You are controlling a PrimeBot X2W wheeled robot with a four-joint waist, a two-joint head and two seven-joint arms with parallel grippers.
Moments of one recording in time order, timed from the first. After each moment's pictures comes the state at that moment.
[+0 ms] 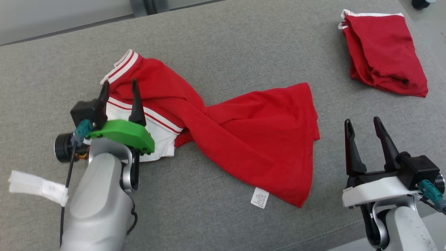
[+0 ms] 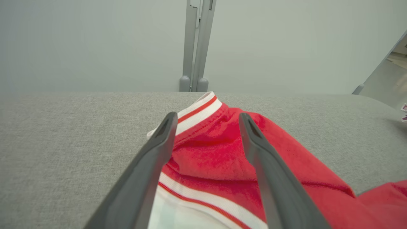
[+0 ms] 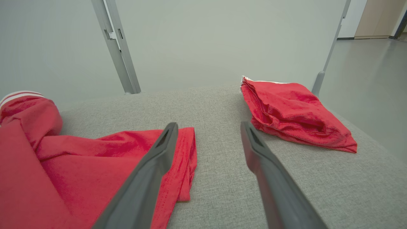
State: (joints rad) left arm -0.63 0.08 -0.22 0.70 -0.38 0.06 -0.26; right arm -0.12 -0.05 -0.04 0.11 0.13 0.13 -0.26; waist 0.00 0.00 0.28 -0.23
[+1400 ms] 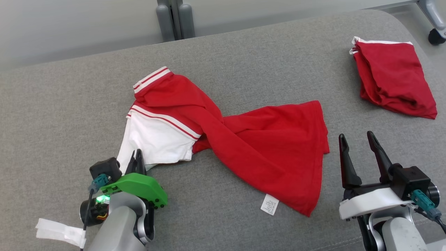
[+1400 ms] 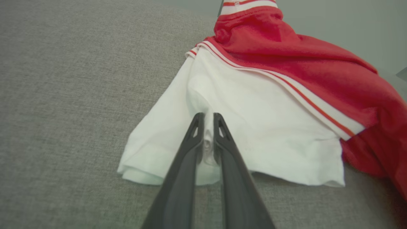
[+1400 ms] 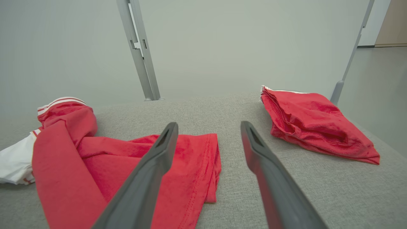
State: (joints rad) left arm -0.42 0.05 -0.29 0.79 -0.60 0.10 -0.26; right arm -0.07 -0.05 -0.02 0.13 0.11 0.13 -0.26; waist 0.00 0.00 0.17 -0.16
